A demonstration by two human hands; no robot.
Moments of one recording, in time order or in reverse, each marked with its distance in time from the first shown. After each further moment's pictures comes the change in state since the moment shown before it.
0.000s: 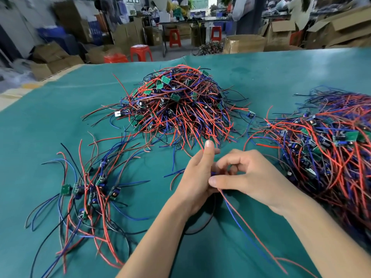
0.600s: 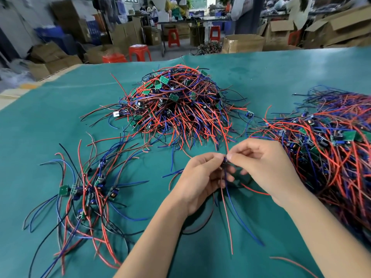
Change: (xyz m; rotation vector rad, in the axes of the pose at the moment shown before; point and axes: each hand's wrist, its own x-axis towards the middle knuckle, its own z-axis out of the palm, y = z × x) left_hand -0.003 0.005 0.001 -0.056 -0.171 -0.005; right_hand 0.008 0.014 -0.015 -0.036 0.413 0.005
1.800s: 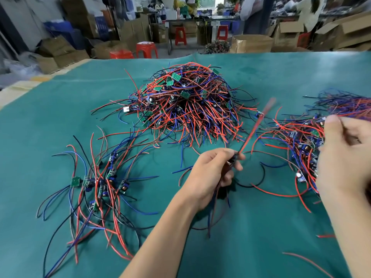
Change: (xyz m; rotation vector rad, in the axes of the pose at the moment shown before) left_hand 0.004 -0.002 -0.004 0.079 0.022 0.091; right_hand 0.021 0.024 -0.067 -0.109 0.904 -0.112
